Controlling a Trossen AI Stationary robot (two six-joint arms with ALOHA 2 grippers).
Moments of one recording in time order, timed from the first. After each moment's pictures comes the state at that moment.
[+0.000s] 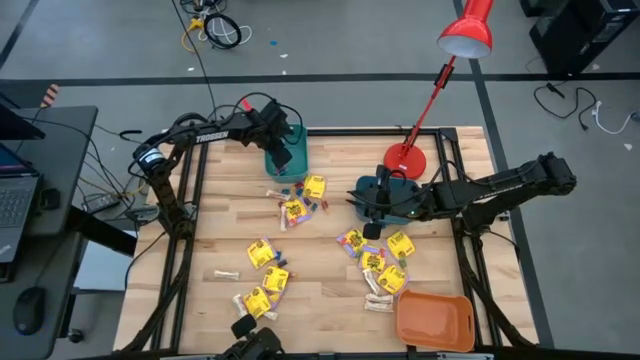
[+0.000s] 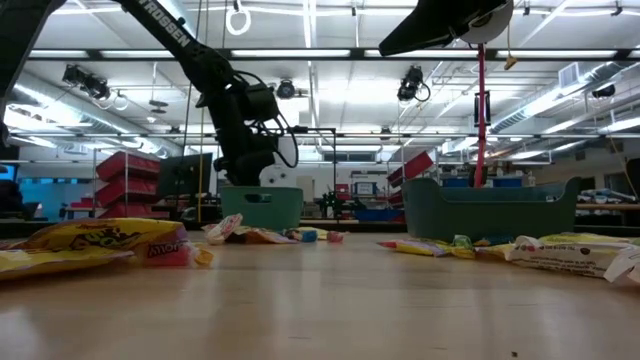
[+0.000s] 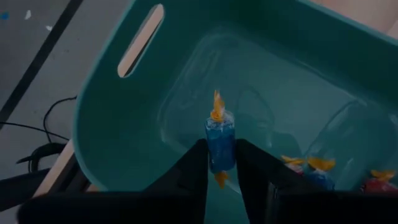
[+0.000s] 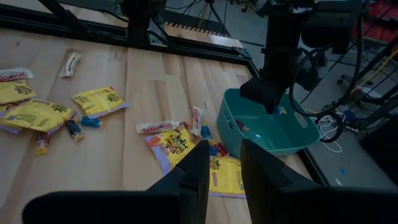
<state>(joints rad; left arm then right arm) 0.73 1.77 1.21 -0.53 -0.08 0.15 0.17 1.24 0.91 -0.14 0.48 -0.07</state>
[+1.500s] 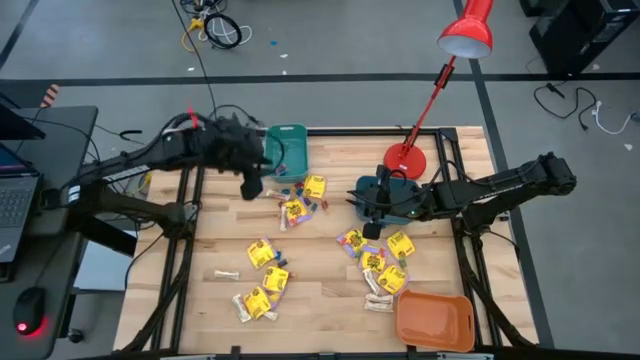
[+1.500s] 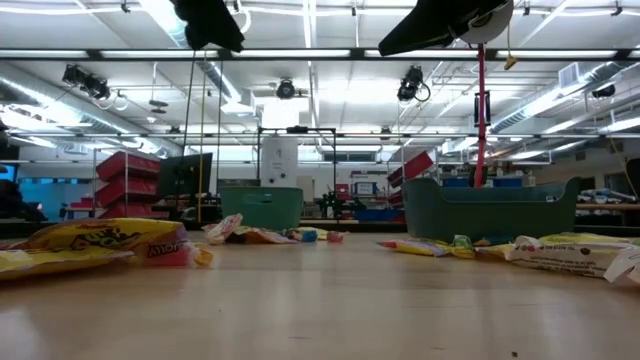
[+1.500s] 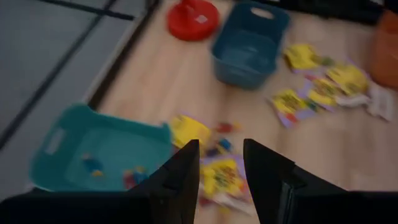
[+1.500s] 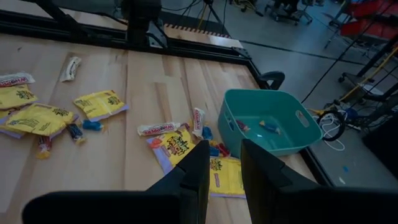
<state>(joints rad) 0.26 1.13 1.27 -0.84 0.00 -0.03 0.17 1.24 0.91 -0.13 0.48 -0.05</state>
